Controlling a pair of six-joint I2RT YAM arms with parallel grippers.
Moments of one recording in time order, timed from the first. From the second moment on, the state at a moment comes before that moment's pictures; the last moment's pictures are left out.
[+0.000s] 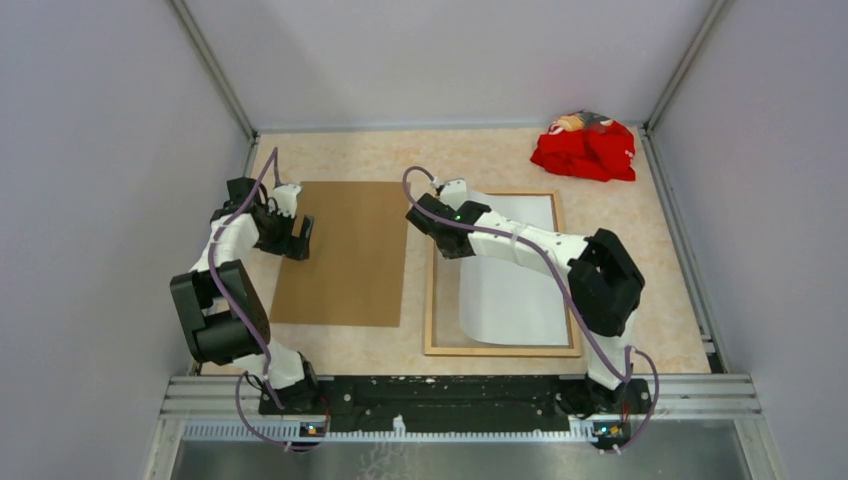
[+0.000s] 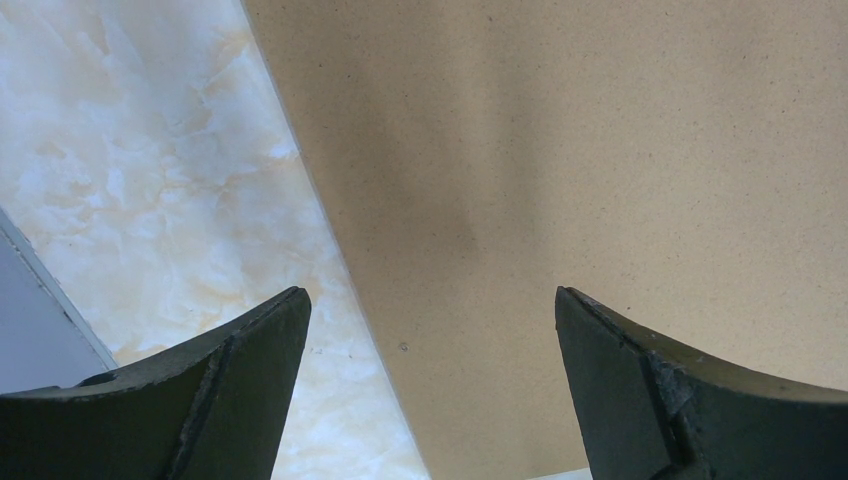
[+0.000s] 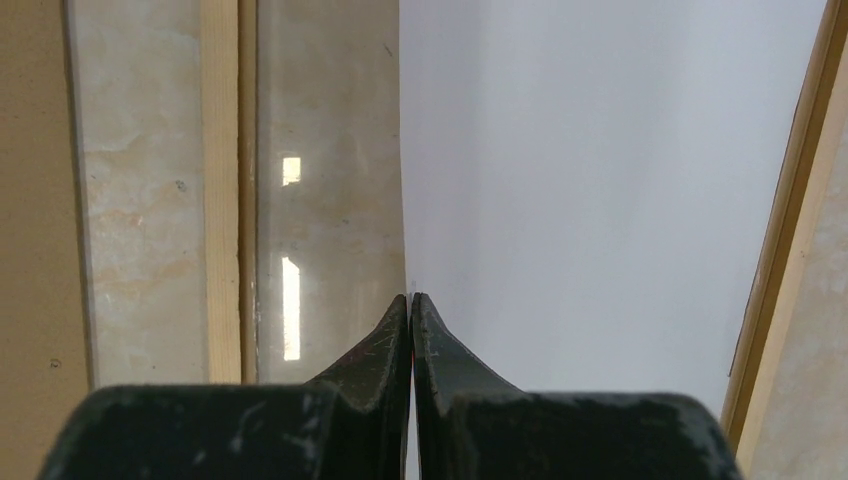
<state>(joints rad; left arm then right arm) 0.29 1.55 1.06 -0.62 0.28 0.52 0.93 1.89 1.52 -0.82 0.61 0.67</state>
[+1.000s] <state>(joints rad) 0.29 1.55 1.05 -0.62 0.28 0.53 0.89 1.89 1.44 -0.69 0.47 0.70</state>
